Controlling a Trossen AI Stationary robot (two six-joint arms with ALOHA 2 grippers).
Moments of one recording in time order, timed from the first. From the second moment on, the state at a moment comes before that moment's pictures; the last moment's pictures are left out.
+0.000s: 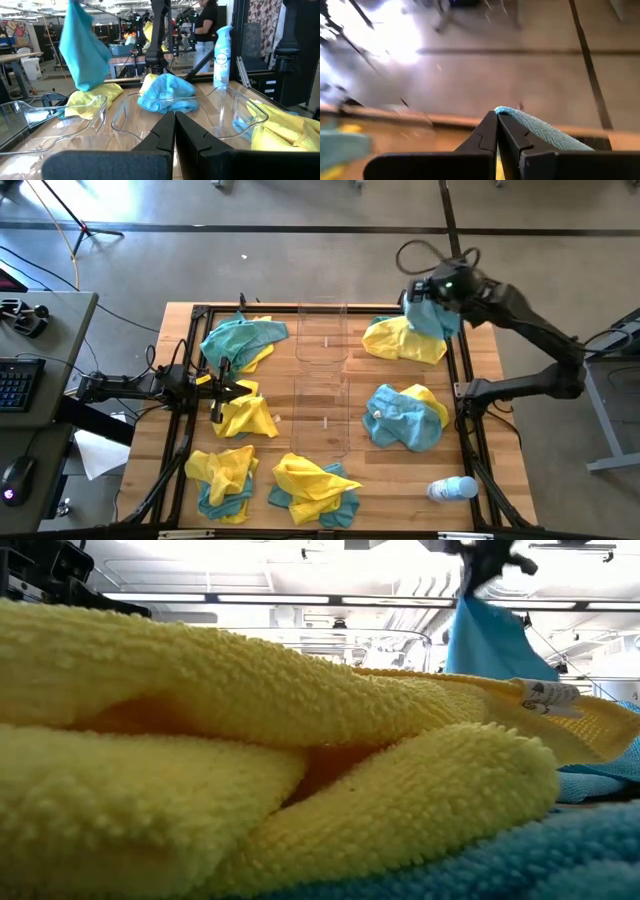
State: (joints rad) left arm -0.05 0.01 0.01 0.01 -0.03 0.08; right arm -0.52 1.17 1.48 -0.98 0.63 0.63
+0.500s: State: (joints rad) left arm -0.05 0.01 0.01 0.01 -0.03 0.08; right arm -0.40 1.38 1.92 -0.76 0.56 0.32
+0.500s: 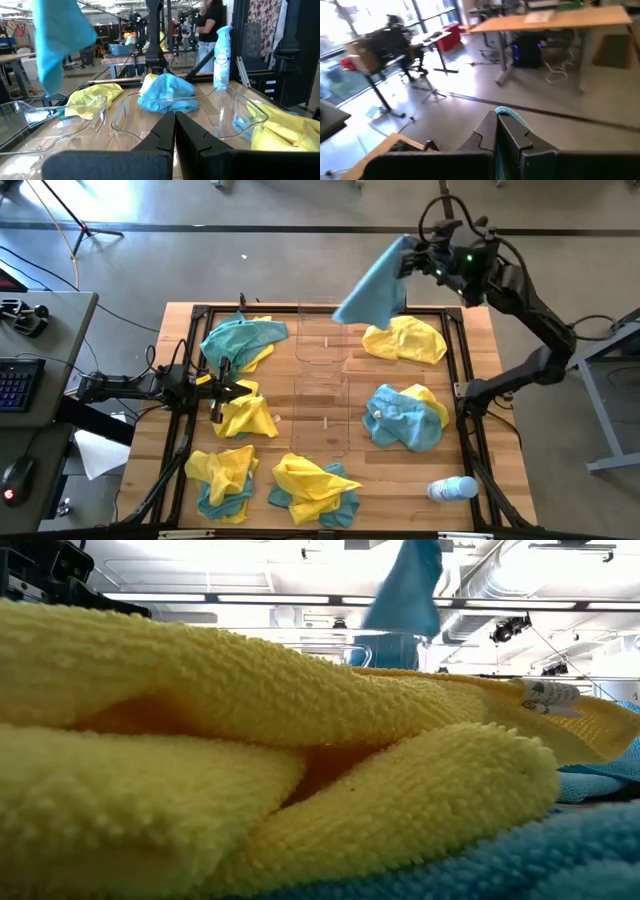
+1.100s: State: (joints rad) left arm -0.05 0.01 0.01 0.01 -0.03 0.08; right arm -0.39 1.73 2.15 -0.75 0.27 0.13
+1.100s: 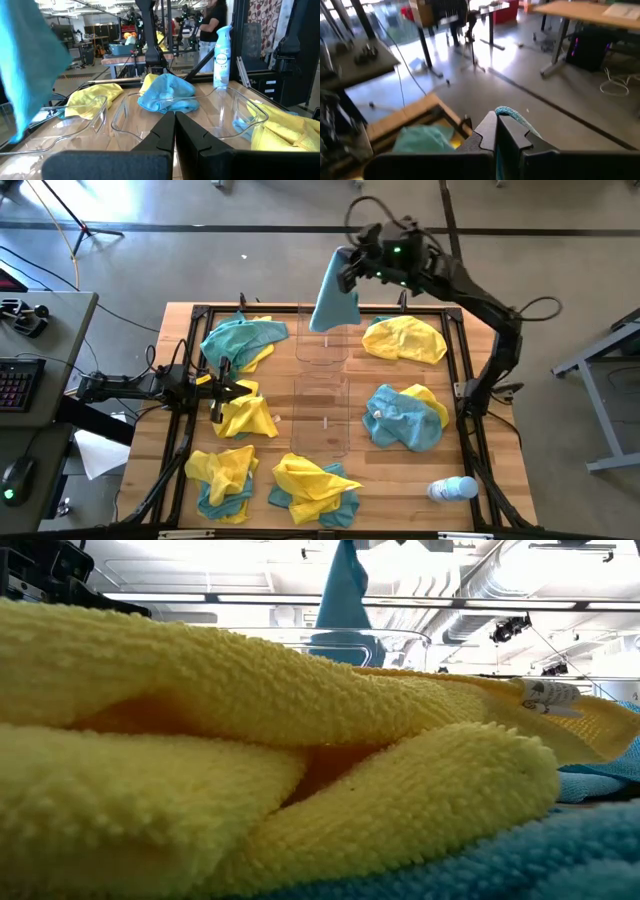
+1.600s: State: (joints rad) left arm -0.05 0.01 0.01 0.01 -0.03 0.08; right arm -0.38 1.99 2.15 -0.92 0.12 -0.10
